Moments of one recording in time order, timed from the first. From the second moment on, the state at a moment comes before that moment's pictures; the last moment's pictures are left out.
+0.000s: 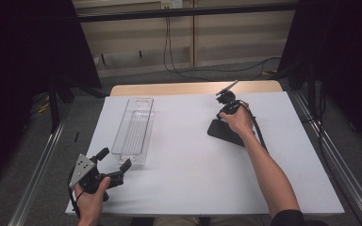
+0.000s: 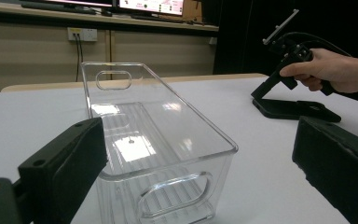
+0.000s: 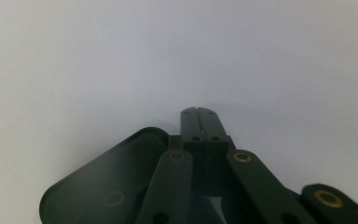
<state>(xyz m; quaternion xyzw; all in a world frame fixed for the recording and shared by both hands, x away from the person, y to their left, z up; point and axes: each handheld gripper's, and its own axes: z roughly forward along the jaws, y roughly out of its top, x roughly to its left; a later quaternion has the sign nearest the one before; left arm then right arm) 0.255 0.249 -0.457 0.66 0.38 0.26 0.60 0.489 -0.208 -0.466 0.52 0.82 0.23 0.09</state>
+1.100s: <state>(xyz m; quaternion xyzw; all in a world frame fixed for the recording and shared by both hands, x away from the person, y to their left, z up) 0.252 0.253 -0.455 0.65 0.38 0.26 0.60 0.441 -0.180 -0.467 0.44 0.86 0.26 0.06</state>
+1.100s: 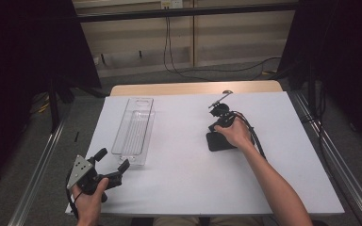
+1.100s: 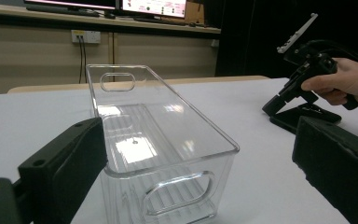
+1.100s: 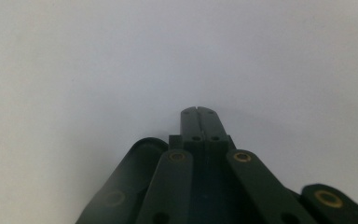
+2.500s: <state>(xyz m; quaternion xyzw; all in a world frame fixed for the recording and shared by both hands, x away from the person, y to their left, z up) 0.254 0.251 -0.457 0.66 0.38 0.26 0.59 0.361 -0.198 -0.466 0.42 0.87 0.27 0.03</state>
